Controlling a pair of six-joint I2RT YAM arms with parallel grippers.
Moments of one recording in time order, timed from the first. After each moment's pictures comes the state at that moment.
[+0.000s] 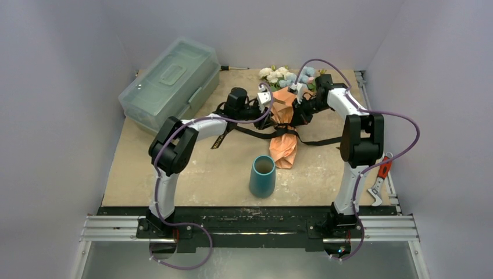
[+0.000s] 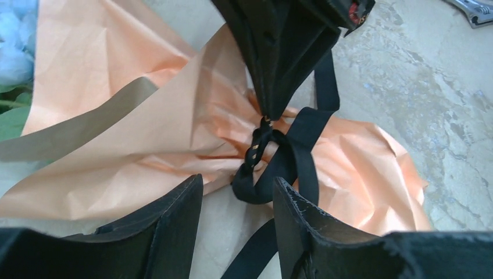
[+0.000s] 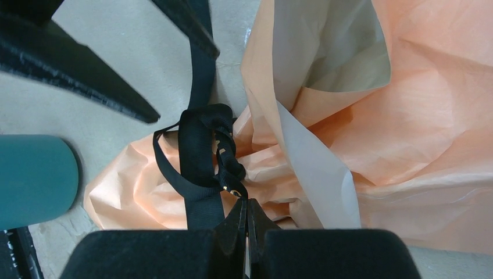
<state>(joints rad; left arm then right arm) -0.57 2.09 1.39 0.36 0.68 0.17 0.06 2.04 1.61 -0.89 -0.78 -0.80</state>
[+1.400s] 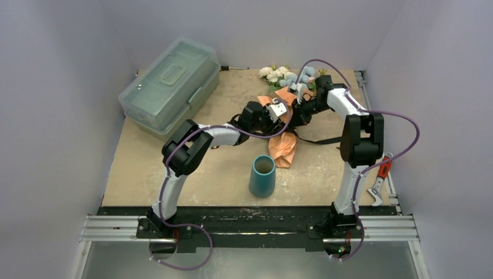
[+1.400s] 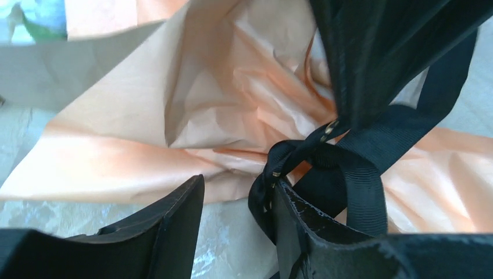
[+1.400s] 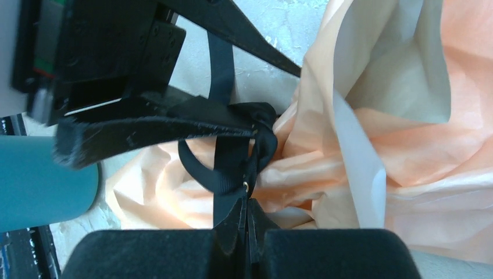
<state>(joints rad) -0.71 2.18 1.40 0.41 0.22 0.30 0.07 2.04 1.61 -0.91 -0.83 -0.79</state>
